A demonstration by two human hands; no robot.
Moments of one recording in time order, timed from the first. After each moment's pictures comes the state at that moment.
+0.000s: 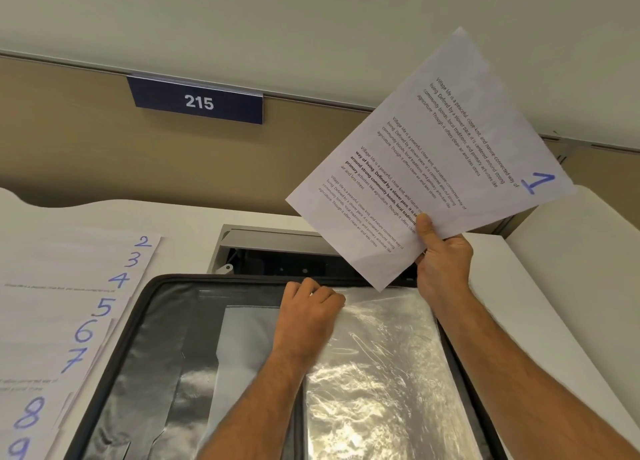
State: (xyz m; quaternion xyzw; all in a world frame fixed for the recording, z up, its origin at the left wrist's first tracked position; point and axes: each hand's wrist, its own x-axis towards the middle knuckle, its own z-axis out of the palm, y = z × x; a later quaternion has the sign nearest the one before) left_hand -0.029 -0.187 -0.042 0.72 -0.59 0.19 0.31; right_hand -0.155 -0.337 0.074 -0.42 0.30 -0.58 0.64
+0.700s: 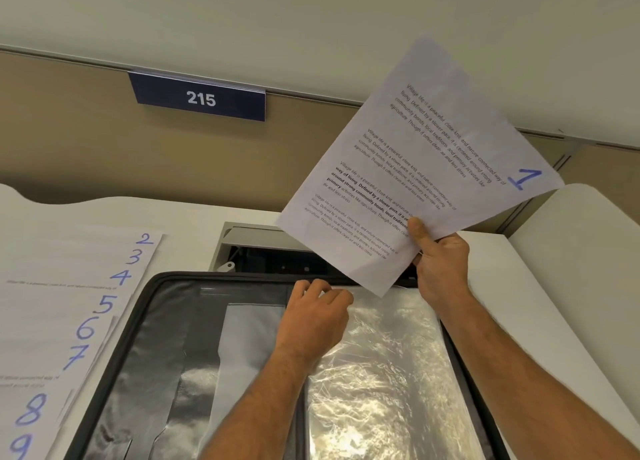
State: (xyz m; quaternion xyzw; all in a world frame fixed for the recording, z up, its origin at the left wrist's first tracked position) left_hand -0.034 -0.187 -0.040 0.70 -0.62 0.18 0.30; right_hand -0.158 -0.339 0.066 -0.50 0.31 -0.51 0.62
